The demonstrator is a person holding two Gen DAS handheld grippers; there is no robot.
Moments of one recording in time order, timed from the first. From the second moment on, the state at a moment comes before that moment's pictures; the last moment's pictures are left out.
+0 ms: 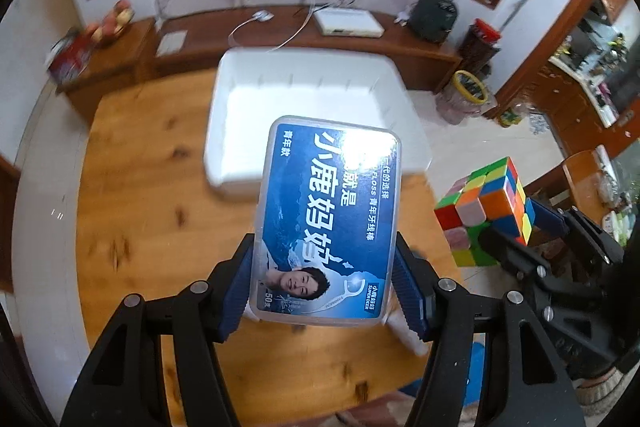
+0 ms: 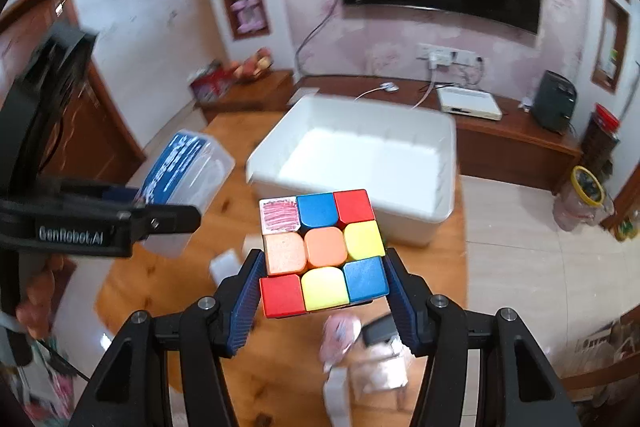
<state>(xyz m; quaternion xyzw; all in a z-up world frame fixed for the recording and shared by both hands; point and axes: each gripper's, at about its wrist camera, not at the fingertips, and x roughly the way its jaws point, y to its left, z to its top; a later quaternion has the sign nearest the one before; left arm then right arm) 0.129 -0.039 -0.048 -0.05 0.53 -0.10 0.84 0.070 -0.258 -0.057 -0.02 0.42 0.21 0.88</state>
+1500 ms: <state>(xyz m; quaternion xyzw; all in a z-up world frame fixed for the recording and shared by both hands) 0.347 -0.074 -0.220 -0.14 0.61 -0.21 0.75 0.283 -0.210 -0.206 -0.02 0.56 -0.02 0.83</state>
